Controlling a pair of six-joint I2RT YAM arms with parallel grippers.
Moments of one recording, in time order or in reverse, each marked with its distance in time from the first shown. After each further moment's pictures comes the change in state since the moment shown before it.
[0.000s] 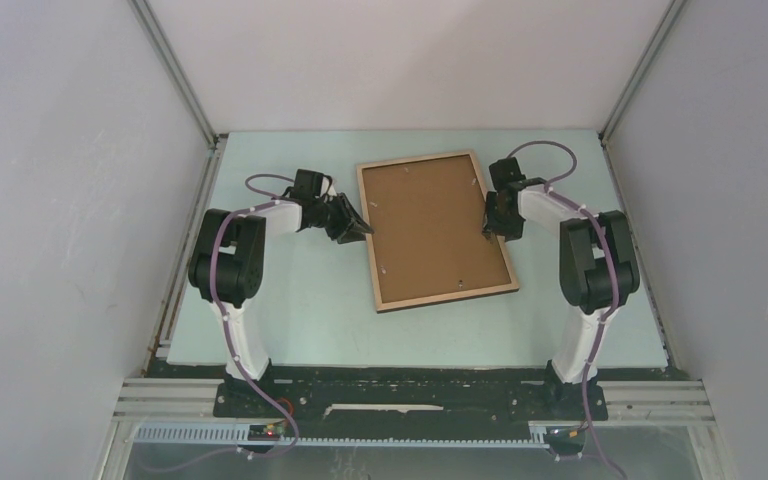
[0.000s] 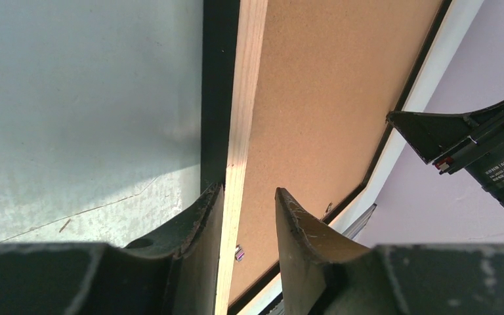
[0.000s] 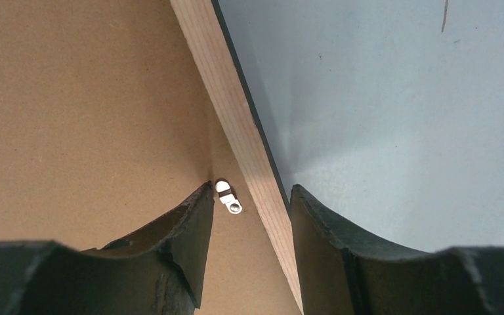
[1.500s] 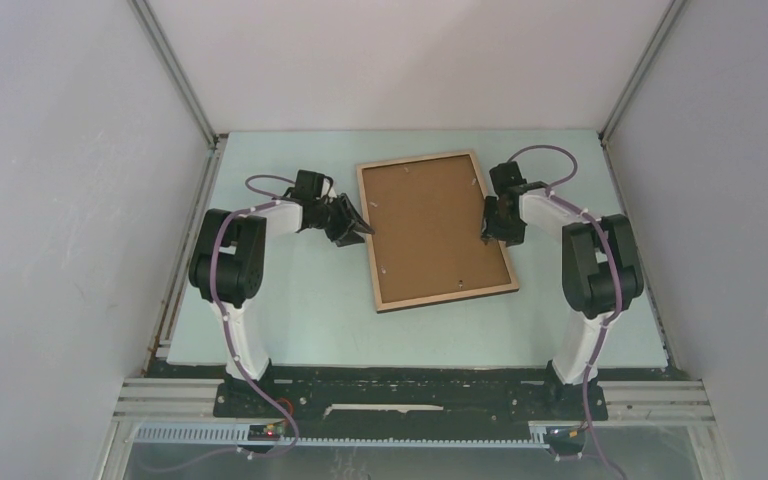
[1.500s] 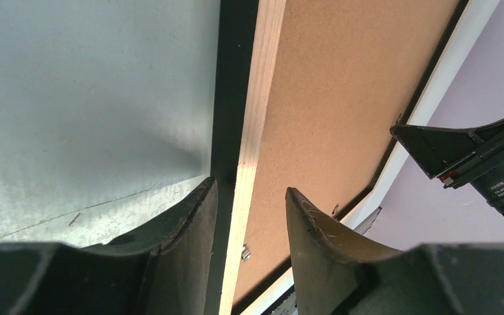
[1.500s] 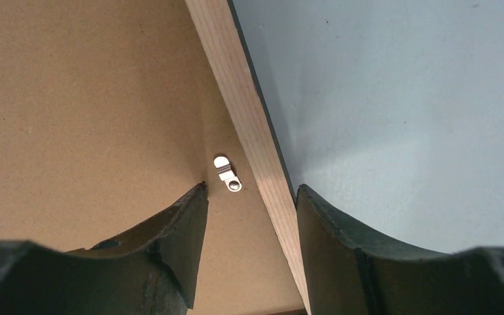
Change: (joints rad) left arm -0.005 0.000 0.000 -0.023 -0.024 0.002; right arm -0.003 -0.046 -0.056 0.000 -0.029 0.003
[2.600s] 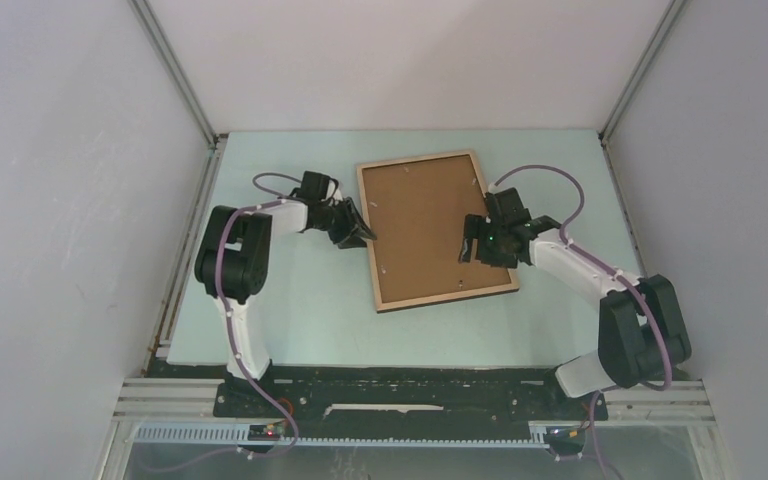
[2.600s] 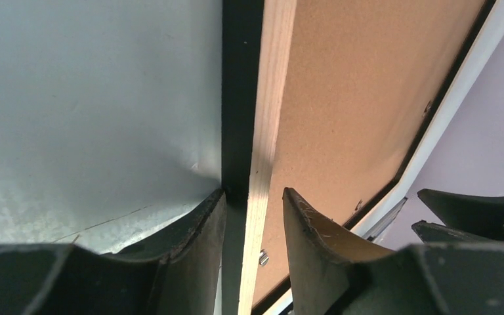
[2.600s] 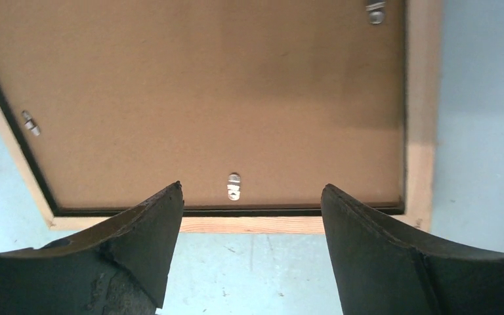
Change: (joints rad) left arm -0.019 0.044 0.032 -0.038 -0.002 0.093; right arm 0.170 -0.400 -0.309 0.087 -0.159 0.110
